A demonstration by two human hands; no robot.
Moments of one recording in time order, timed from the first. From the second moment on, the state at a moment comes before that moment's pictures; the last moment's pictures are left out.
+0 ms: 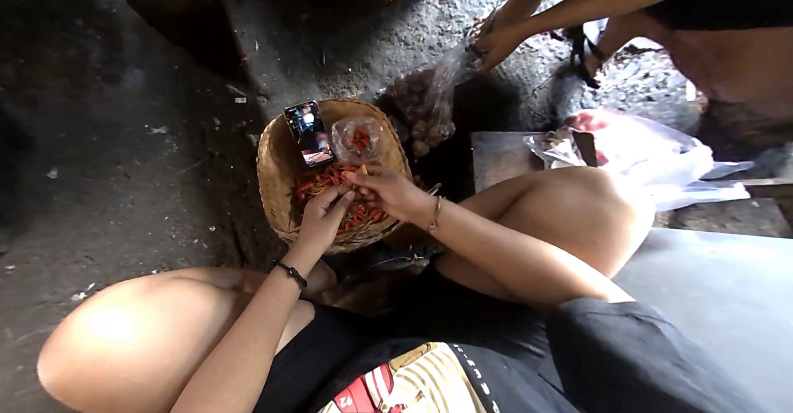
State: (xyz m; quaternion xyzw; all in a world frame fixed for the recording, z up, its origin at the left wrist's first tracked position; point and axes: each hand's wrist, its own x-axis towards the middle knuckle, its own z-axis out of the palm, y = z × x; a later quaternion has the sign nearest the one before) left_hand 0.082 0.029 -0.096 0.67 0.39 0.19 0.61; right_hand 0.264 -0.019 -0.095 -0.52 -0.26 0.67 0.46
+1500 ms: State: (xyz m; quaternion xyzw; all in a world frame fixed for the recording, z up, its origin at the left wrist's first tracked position) left_hand 0.136 0.057 -0.122 0.56 0.49 0.25 0.62; right_hand 0.295 0.038 -0.123 -0.56 -0.35 0.62 0.42
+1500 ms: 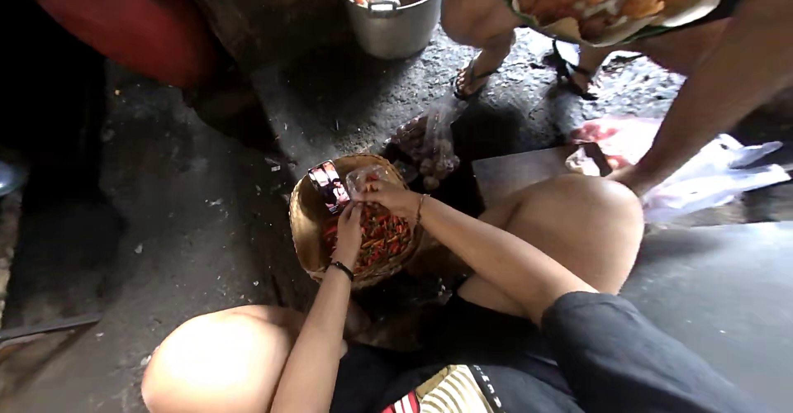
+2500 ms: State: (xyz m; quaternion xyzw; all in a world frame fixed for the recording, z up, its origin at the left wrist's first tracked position) left_hand 0.202 0.105 -0.052 0.83 0.37 0.01 0.42; right_hand 0.528 0.123 -0.126 -0.90 -0.39 0.17 0.10
